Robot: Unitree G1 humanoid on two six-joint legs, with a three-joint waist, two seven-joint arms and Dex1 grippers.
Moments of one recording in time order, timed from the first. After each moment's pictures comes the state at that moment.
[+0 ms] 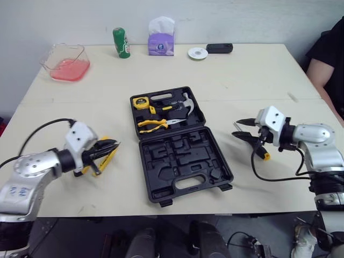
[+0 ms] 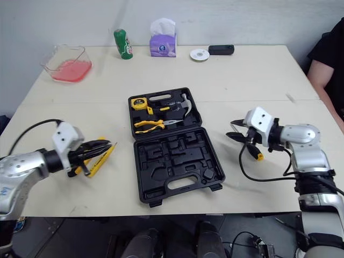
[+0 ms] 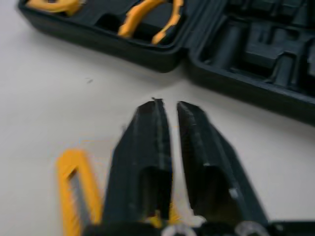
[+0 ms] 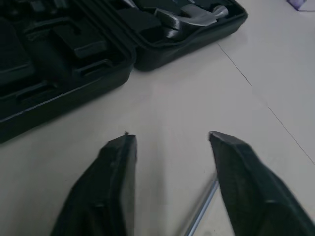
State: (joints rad) left arm -0.17 0.83 0.15 -0.24 -0.40 0.46 -0.75; right arm -0.66 -0.74 0.03 0.48 0.10 -0.12 1.12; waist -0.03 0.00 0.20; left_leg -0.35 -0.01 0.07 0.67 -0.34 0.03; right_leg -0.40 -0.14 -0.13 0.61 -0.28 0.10
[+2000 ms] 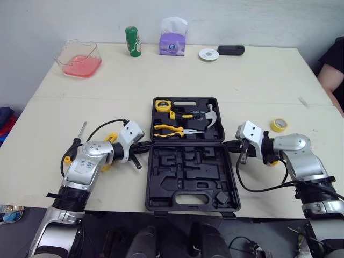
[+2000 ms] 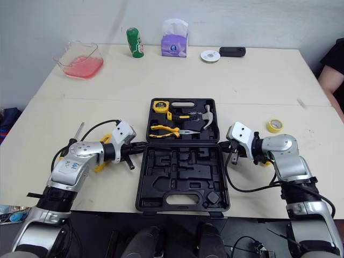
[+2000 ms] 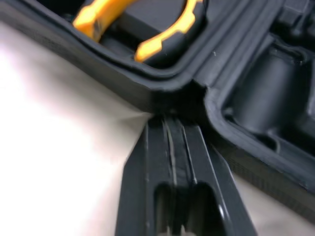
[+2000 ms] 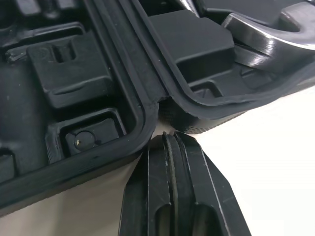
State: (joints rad) left arm -0.48 0.53 -0.12 0.02 -0.19 0.56 -0.78; right arm -0.53 -0.69 0.07 0.28 0.07 0.16 1.17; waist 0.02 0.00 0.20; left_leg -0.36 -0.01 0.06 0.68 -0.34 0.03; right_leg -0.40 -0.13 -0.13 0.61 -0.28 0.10
